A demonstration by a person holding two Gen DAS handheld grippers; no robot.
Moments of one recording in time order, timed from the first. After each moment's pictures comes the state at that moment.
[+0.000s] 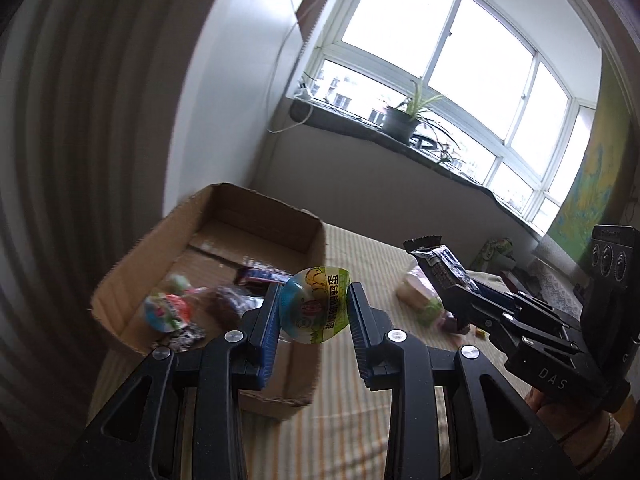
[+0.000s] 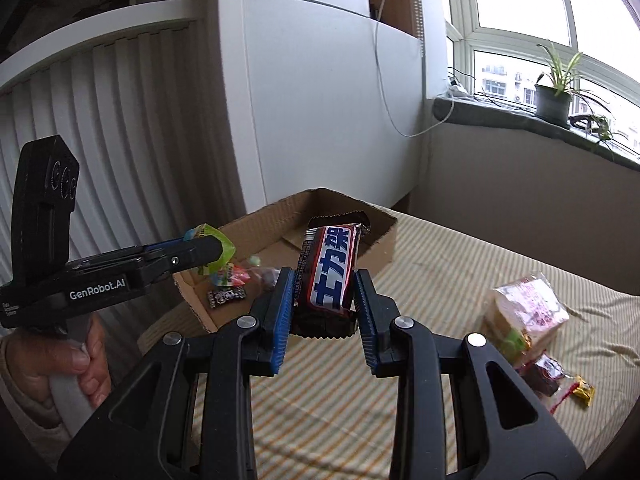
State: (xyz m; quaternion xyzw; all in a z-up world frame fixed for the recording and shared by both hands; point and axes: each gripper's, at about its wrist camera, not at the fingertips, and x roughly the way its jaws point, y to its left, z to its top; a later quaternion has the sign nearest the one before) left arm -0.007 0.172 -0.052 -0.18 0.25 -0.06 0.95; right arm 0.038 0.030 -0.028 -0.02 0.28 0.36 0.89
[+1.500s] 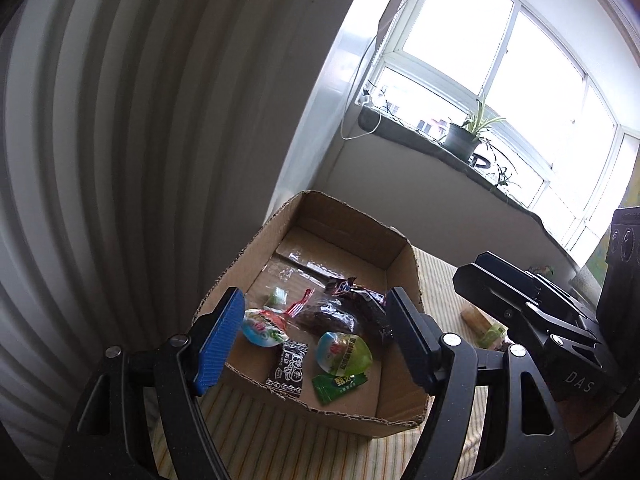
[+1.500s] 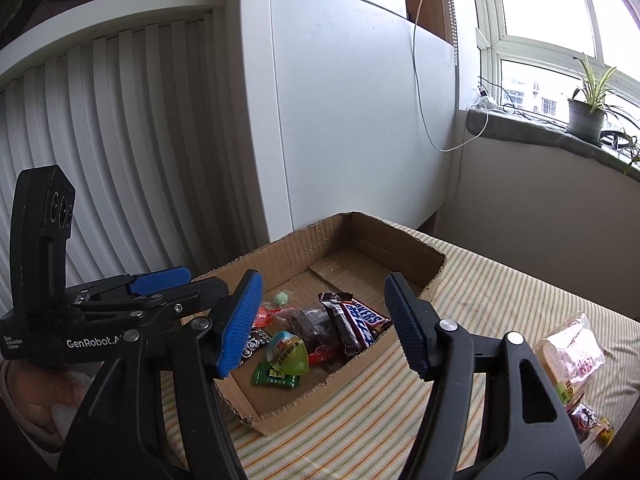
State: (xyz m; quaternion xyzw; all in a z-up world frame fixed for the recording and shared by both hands) left arm -0.006 0.228 -0.060 -0.20 0.26 0.02 0.94; right arm 0.065 0.068 -0.029 -0.01 0.27 0.38 0.89
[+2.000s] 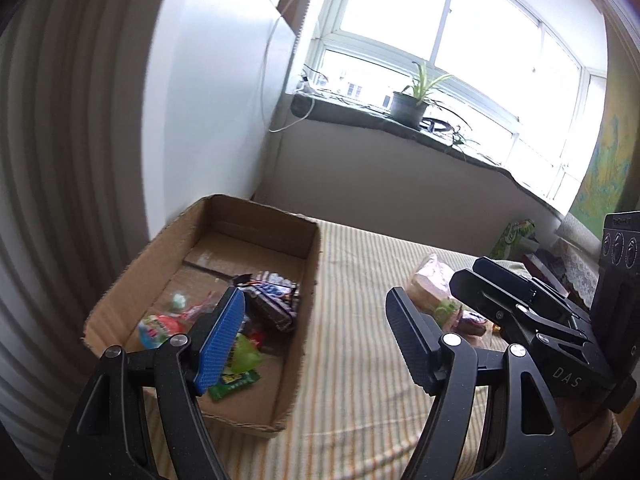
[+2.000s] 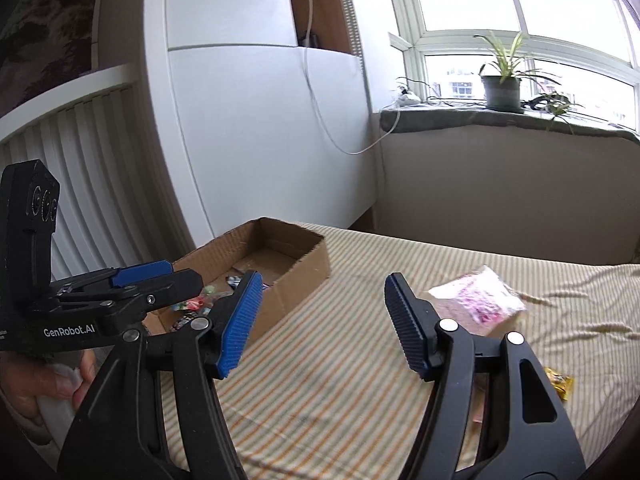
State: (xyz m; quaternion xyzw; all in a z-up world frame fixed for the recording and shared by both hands) left arm 0.018 0.124 -0.031 -0.12 0.27 -0.04 0.95; right arm 0.063 -0.088 -0.040 0.07 0.26 0.28 0.92
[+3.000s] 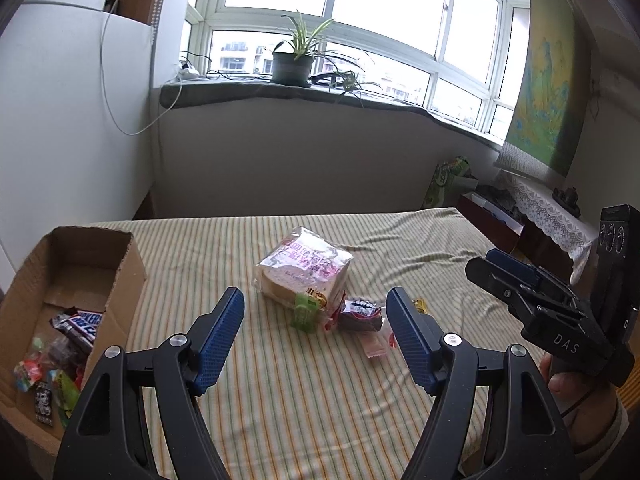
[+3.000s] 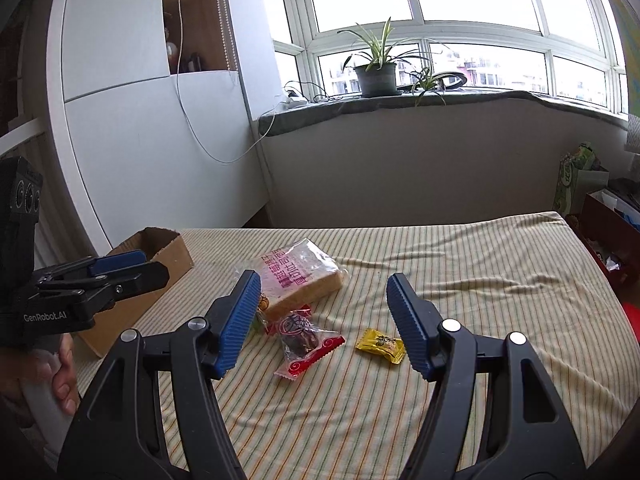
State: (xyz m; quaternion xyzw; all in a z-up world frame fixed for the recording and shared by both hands) left arm 0.069 -0.020 -0.028 -0.04 0.30 -0.17 0.94; right arm 0.073 -0.223 -0.069 0.08 0.29 0.16 0.94
